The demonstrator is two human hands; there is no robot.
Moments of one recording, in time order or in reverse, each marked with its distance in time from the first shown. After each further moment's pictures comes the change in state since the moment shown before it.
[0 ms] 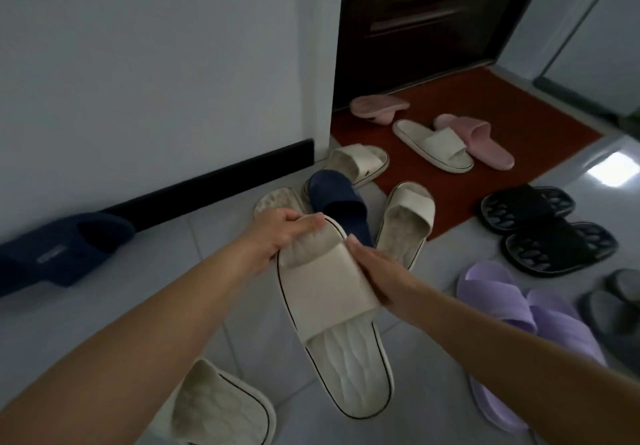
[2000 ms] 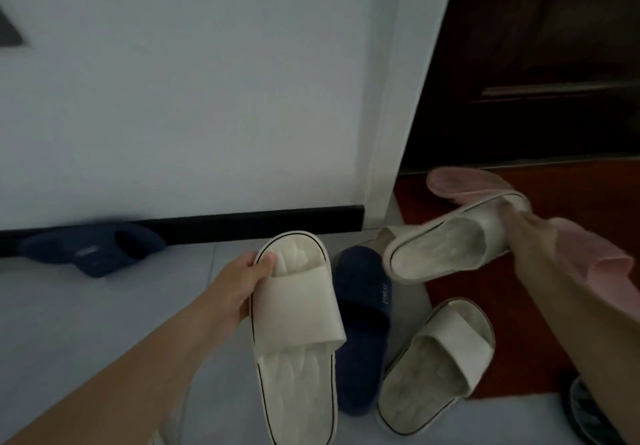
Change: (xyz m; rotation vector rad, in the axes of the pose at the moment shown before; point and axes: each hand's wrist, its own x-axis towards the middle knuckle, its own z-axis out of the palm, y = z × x) left_hand 0.048 0.023 -0.018 -0.402 0.590 -0.225; right_hand 0.230 -0.166 -0.207 -0.117 0.565 -0.347
